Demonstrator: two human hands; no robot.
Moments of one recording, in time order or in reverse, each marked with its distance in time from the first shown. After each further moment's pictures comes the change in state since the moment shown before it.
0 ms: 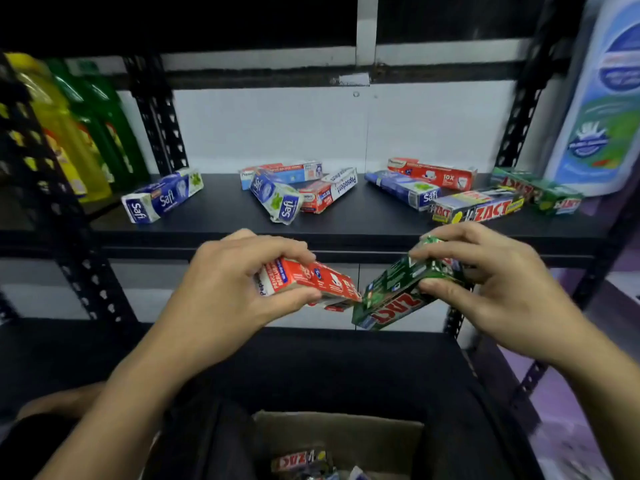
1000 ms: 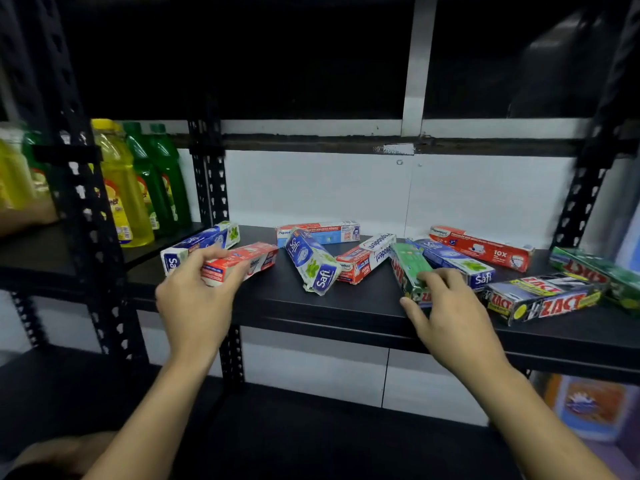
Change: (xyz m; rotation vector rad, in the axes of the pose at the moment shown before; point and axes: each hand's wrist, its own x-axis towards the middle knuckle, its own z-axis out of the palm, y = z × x) left_hand 0.050 -0.129 0.008 0.142 0.779 -0.547; right_hand 0.116 0.044 0.100 -0.357 0.097 0.261
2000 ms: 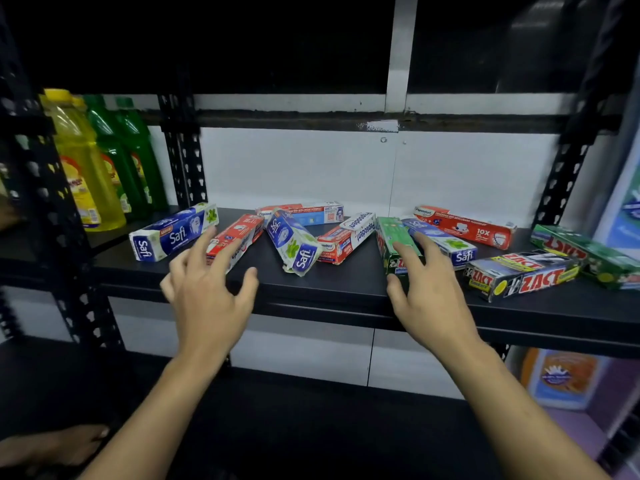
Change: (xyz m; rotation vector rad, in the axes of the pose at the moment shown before) left_hand -0.034 -0.010 0.038 0.314 -0.162 0.232; right_hand 0.001 0.002 0.008 0.073 0.004 -0.037
